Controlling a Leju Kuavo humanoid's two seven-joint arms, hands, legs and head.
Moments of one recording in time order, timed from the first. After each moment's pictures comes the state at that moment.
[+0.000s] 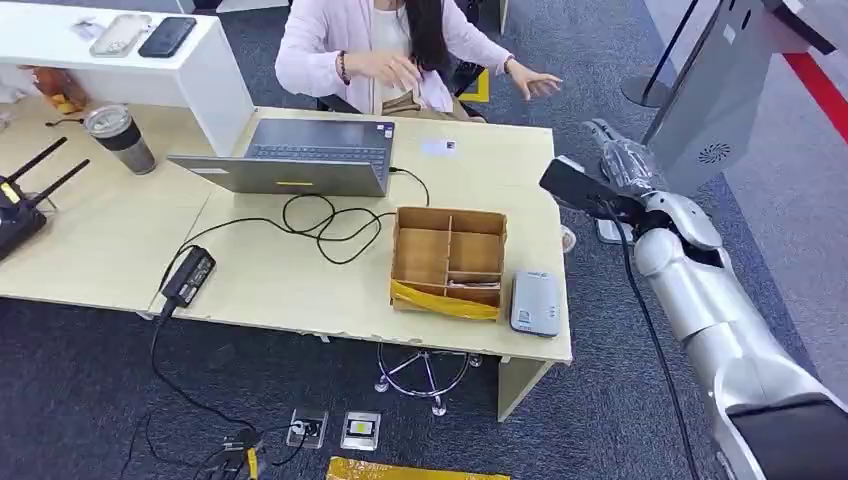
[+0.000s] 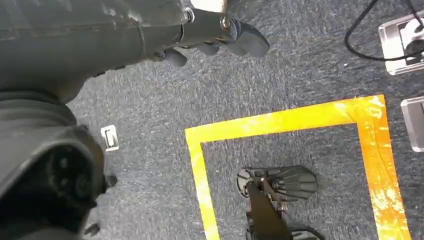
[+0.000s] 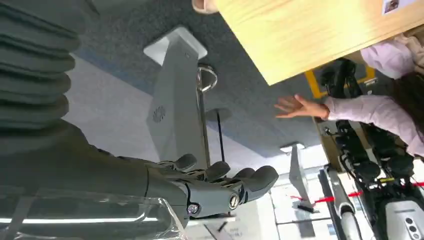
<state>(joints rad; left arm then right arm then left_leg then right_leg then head) -0.24 0.25 -1.27 -0.16 1.15 0.08 -0.05 -0.99 -0.13 0.48 -0.59 0.63 0.02 -0.11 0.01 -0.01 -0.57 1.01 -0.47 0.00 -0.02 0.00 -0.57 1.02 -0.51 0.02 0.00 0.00</state>
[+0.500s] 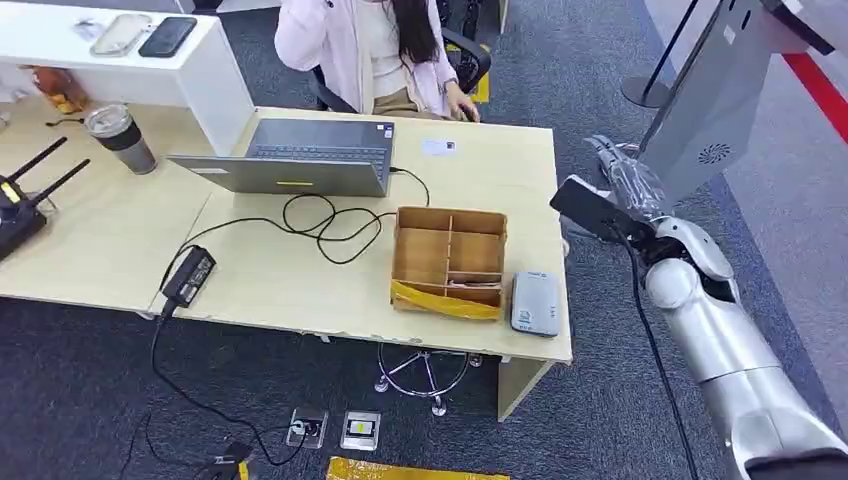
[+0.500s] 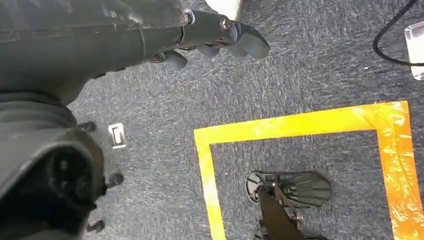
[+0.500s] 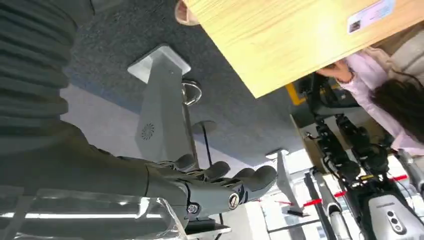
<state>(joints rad) -0.20 0.26 -1.27 -0.16 1.17 0.09 -0.06 -0.82 -0.22 0.48 -0.90 0.51 0.05 -0.07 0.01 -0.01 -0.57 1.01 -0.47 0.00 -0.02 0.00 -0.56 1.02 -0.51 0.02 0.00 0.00</state>
